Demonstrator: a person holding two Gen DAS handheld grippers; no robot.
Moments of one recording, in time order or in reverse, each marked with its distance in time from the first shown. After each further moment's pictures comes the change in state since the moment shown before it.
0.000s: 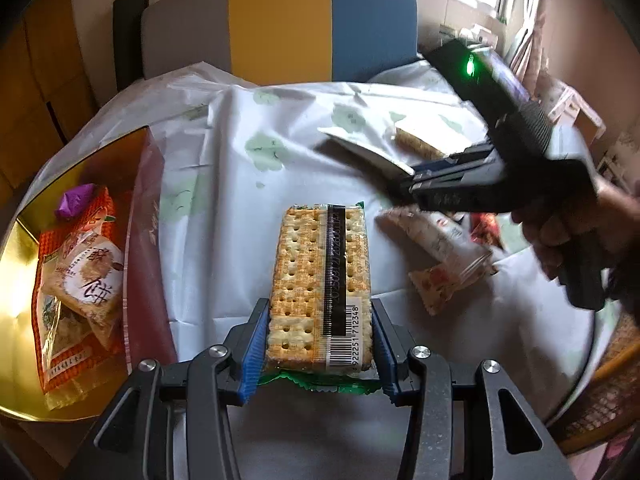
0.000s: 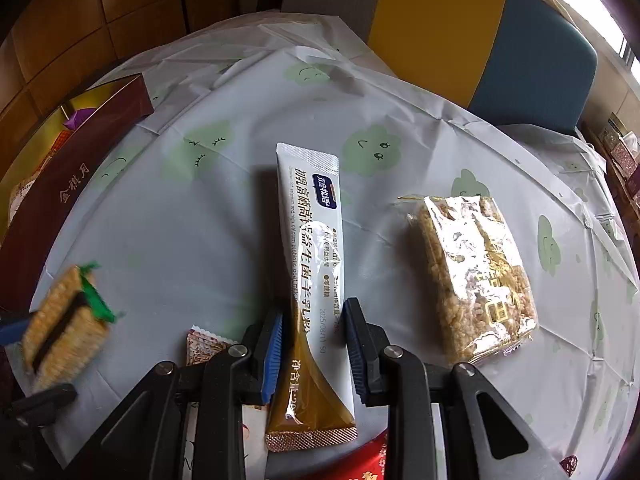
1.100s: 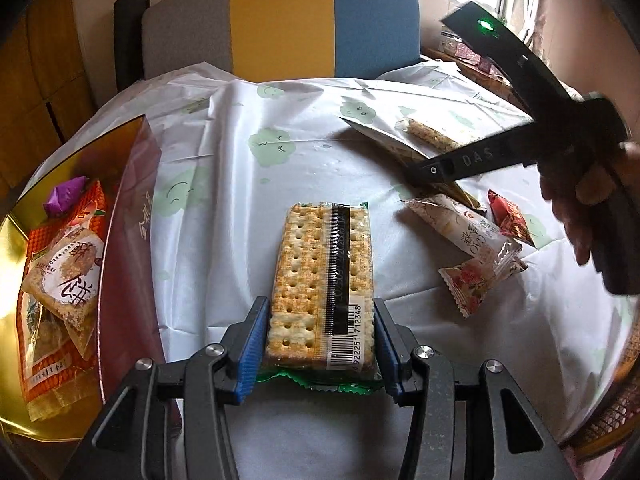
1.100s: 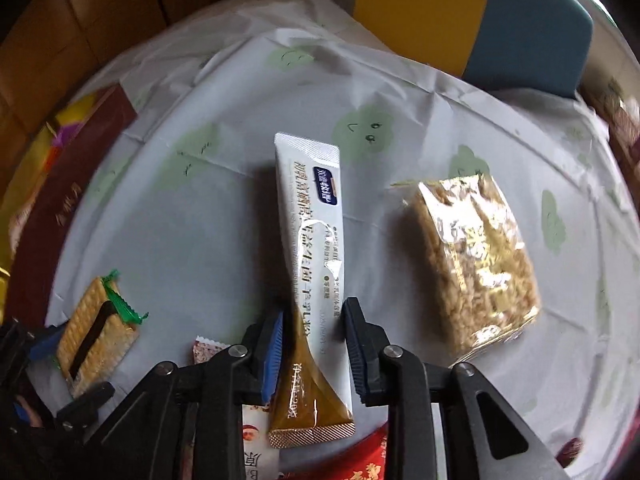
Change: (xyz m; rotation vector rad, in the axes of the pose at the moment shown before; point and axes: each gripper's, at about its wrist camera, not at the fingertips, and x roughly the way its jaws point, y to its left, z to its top) left arm 0.019 0.006 -0.014 0.017 -0.016 0.011; right arm 0.004 -0.010 0.011 0.108 0.090 0.054
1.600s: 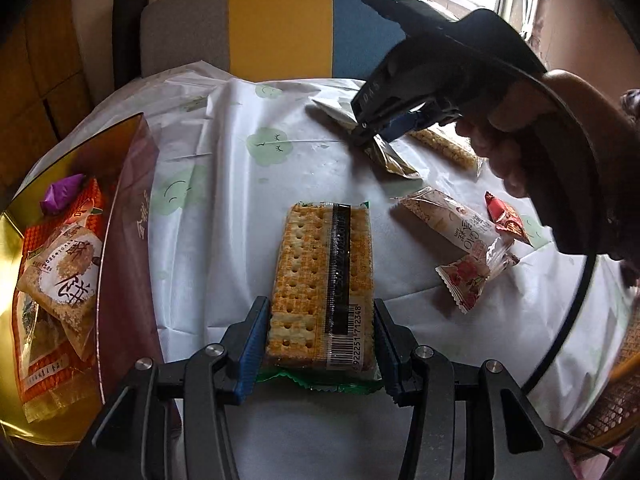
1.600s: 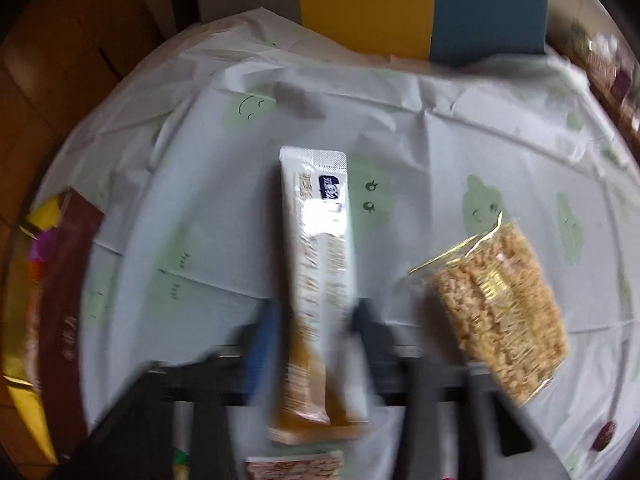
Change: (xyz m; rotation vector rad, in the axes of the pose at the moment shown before) left arm -0.001 0.003 0.000 -0.005 -0.004 -0.024; right arm 0.023 0.004 0.065 0.203 -0.019 -0.028
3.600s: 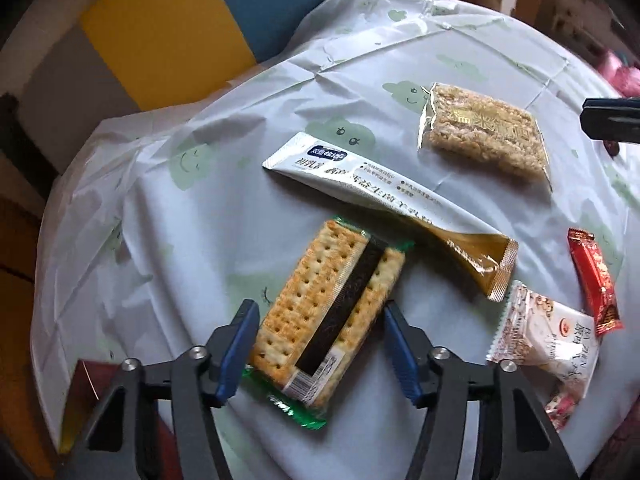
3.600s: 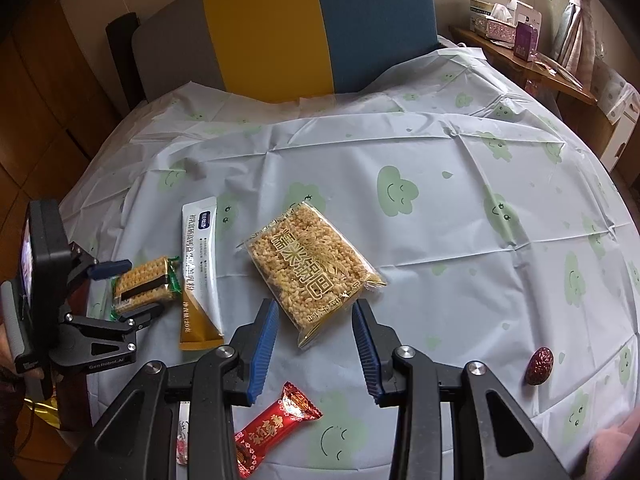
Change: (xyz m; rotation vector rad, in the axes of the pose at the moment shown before) left arm 0.107 -0.008 0.149 0.469 0.235 0.027; right arm -0.105 -0.108 -0.061 0.242 -0.155 -0.044
